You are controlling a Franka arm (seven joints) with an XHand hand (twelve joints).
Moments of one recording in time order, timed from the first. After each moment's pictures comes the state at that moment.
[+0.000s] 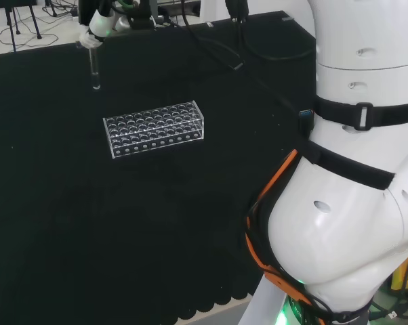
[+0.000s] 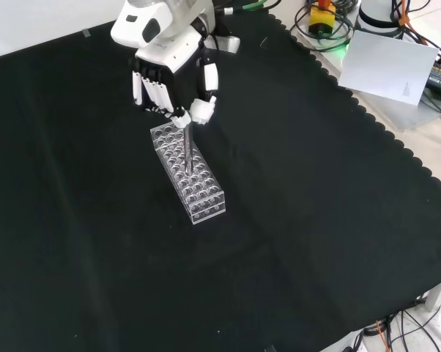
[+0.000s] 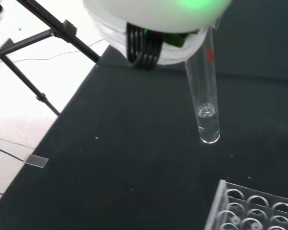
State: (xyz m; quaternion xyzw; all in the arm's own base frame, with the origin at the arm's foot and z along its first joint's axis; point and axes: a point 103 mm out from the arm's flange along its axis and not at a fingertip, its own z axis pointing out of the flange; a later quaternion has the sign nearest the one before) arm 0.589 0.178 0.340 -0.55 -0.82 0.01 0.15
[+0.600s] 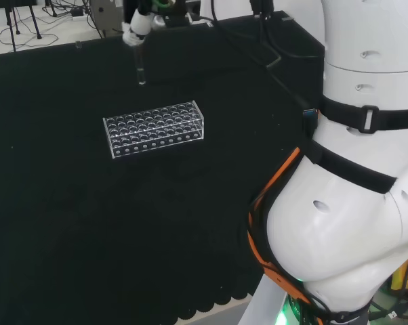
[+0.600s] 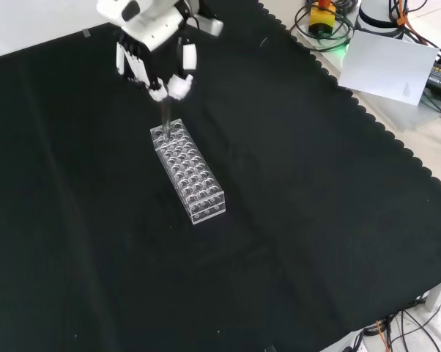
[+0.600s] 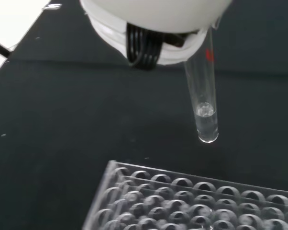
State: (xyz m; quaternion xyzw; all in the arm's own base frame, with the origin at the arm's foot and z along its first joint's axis) arm 0.586 0.091 0.335 -0.62 -0.77 0.04 0.12
